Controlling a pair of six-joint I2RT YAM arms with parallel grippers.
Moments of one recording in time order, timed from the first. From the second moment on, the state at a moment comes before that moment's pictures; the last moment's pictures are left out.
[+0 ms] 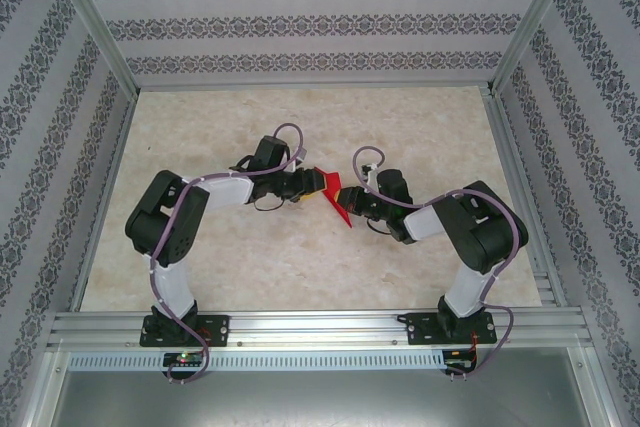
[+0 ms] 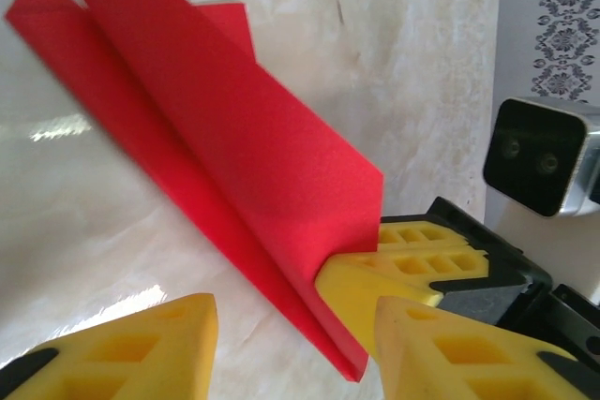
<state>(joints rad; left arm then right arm) -0.50 1.88 1.04 0.07 0.65 -0.82 0.45 1.77 0.53 0.73 -0.48 0.81</state>
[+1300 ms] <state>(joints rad) -0.52 2.08 1.11 0.25 0.69 -0.82 0.40 1.87 0.54 0.76 -0.59 0.91</state>
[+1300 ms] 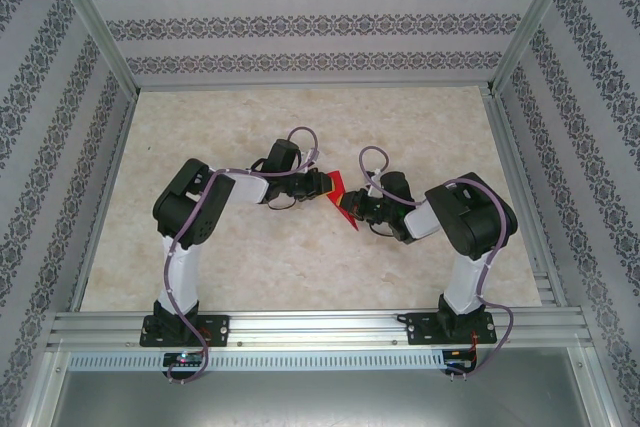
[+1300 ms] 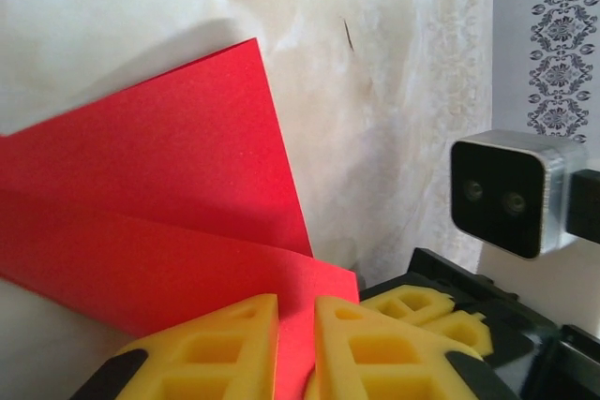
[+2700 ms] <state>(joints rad) -0.52 2.10 1.14 0.24 0.65 -0.83 0.56 1.72 0.76 0.07 -0.22 0.23</state>
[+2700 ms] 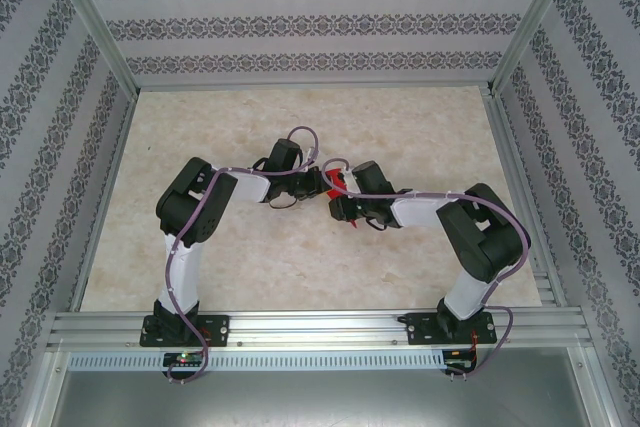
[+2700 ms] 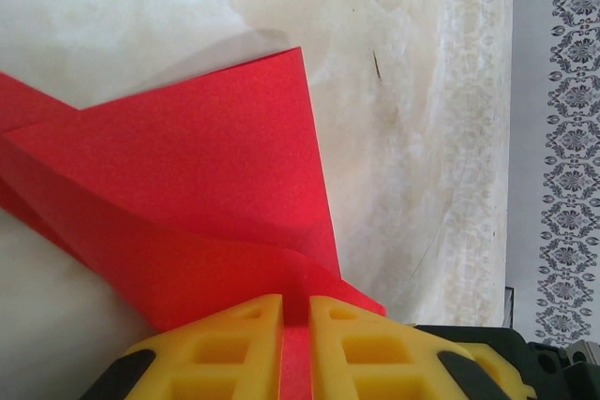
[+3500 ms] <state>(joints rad) -0.52 2.10 1.15 0.22 0.65 -0.83 0.60 1.72 0.72 0.15 -0.06 0.21</state>
